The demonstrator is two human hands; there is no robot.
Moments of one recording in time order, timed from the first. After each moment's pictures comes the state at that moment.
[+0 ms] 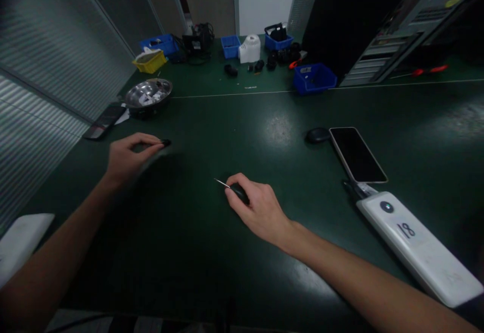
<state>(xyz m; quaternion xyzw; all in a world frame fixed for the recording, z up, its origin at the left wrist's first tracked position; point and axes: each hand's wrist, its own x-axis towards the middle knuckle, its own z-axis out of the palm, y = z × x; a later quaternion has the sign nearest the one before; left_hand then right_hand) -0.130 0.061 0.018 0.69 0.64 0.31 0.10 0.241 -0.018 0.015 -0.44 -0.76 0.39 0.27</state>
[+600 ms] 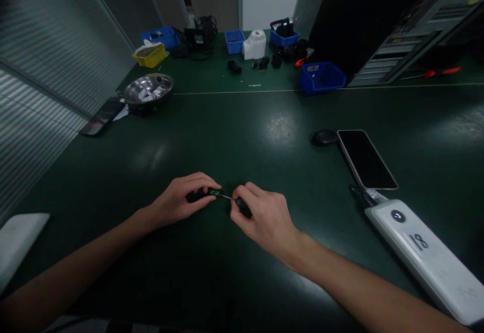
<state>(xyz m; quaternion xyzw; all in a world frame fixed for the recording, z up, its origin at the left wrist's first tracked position) -0.016 0.004 0.005 0.83 0.36 0.25 0.35 0.238 -0.023 0.005 -0.46 -0.84 0.20 0.21</state>
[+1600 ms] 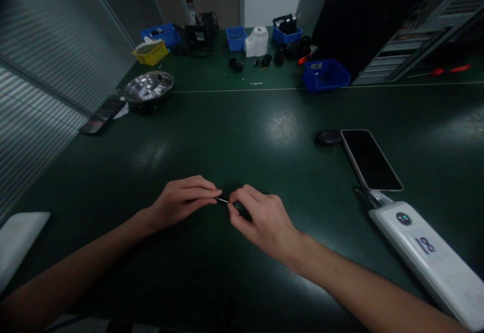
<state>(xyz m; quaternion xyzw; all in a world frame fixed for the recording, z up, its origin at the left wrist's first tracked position) -0.016 0.001 0.000 0.87 0.28 0.31 0.28 0.239 -0.024 0.004 -0.39 -0.85 0.25 0.25</state>
